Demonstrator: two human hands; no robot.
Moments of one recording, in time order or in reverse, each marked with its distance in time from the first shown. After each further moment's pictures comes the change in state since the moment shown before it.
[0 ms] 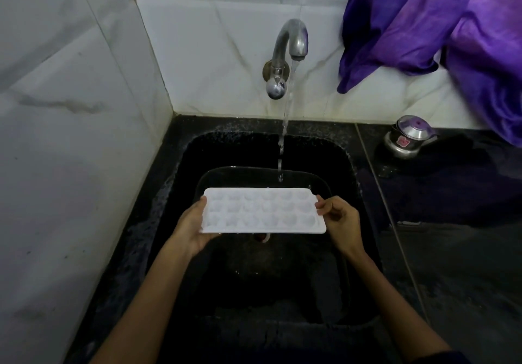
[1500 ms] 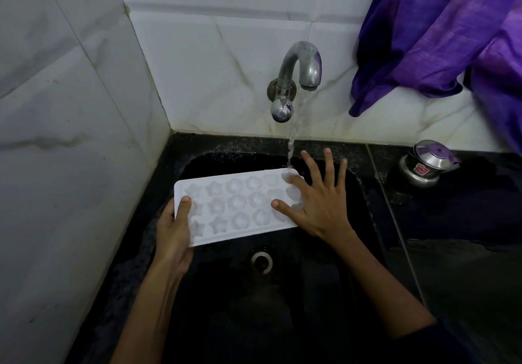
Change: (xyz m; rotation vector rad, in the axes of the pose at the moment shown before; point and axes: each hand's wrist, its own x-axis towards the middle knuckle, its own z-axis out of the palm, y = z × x) left_hand 0.004 0.048 0.022 0.005 0.220 0.341; right_hand 0.102 -0.056 0.051 -1.091 -0.119 -0.378
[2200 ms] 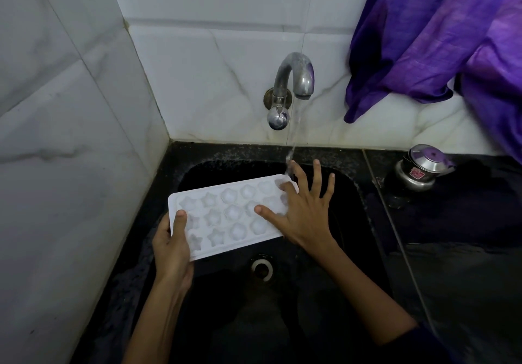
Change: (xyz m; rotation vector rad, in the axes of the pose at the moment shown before) left_hand -0.012 -0.005 -0.002 -0.057 0.068 0.040; right_hand 0.000 -0.028 0.009 0.095 0.082 0.123
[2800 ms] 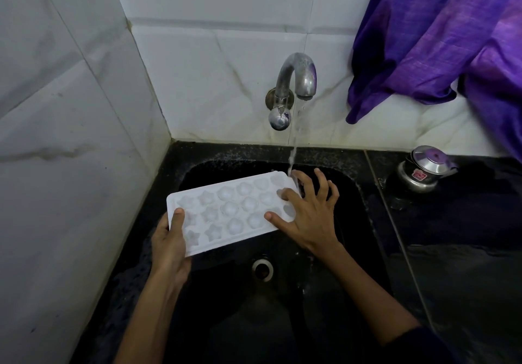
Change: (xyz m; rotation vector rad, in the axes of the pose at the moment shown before) left_hand 0.012 0.002 -0.003 -0.005 -0.003 -0.109; right_hand -0.008 0.018 0.008 0.060 0.037 -0.065
